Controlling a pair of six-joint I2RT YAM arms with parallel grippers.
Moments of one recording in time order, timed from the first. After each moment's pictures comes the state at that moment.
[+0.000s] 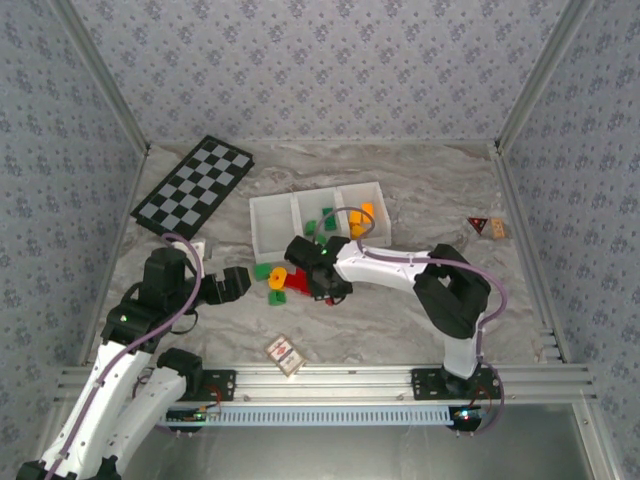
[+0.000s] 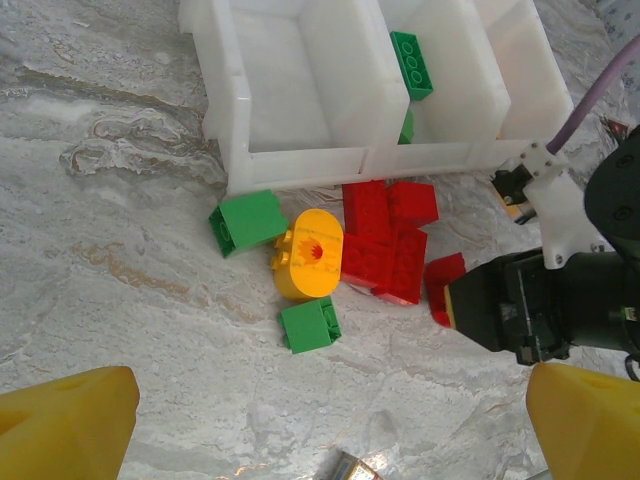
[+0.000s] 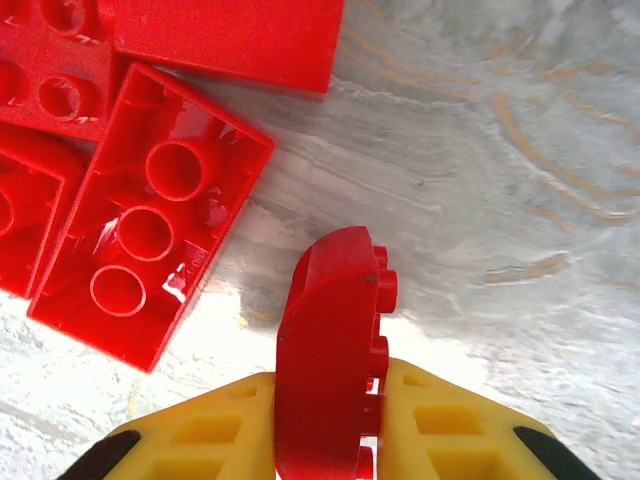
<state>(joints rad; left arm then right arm) -0.35 0.58 0.71 -0.85 0.22 -0.49 0.99 1.86 1.31 -0.88 0.15 0.81</state>
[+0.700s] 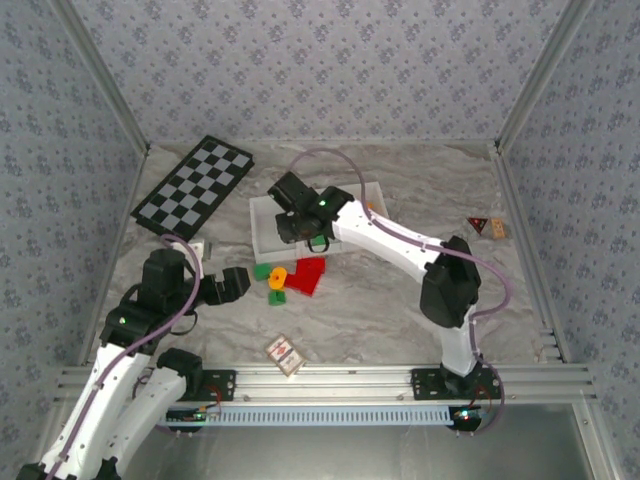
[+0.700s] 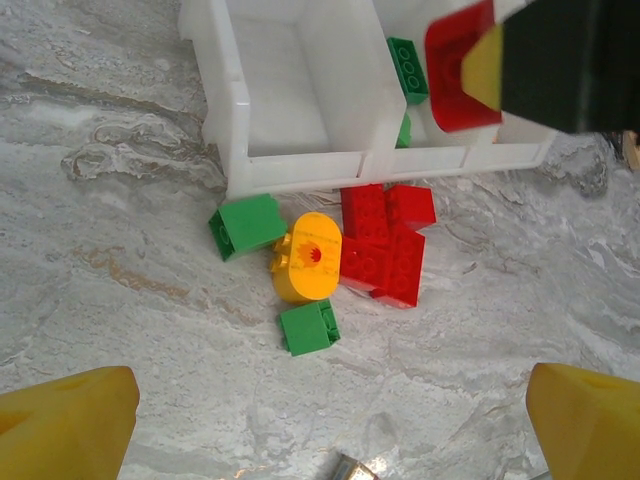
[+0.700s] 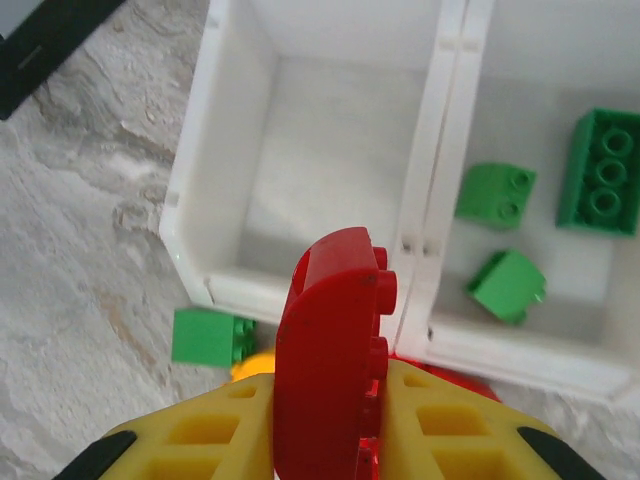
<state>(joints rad) -0.35 0.56 0.71 -0.85 0.22 -0.49 0.89 1.97 1.83 -0.85 0.11 0.53</state>
